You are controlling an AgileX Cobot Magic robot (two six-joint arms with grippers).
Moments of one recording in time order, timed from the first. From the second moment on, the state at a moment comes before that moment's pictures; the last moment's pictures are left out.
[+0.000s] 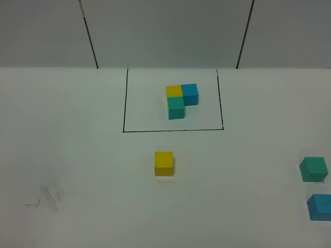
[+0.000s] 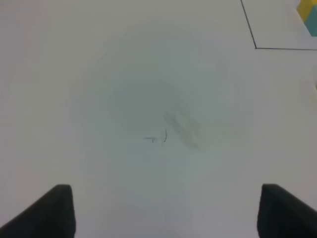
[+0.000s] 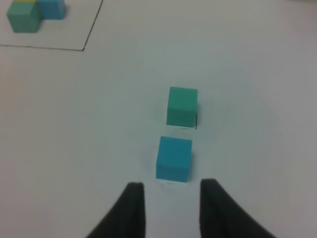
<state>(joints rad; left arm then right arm) 0.01 -0.01 -0.51 -0.01 1.07 -0.04 0.04 -0.01 -0.50 0.02 1.06 -0.05</state>
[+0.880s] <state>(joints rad) 0.01 -0.01 -0.51 -0.01 1.07 -0.04 0.04 0.15 -0.50 -0.02 1.06 0.01</state>
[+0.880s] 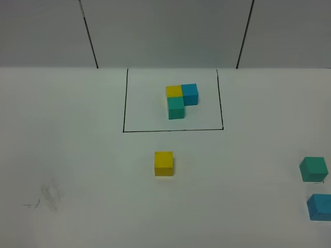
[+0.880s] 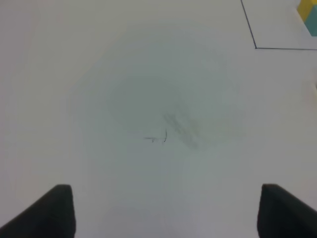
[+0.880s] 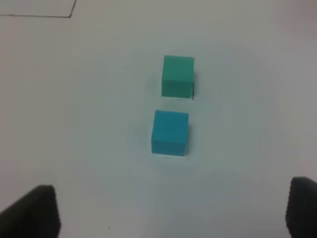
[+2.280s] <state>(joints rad) 0.01 -0.01 -0.51 -0.01 1.07 -0.04 0.04 1.42 -0.70 -0.11 0.65 0.14</state>
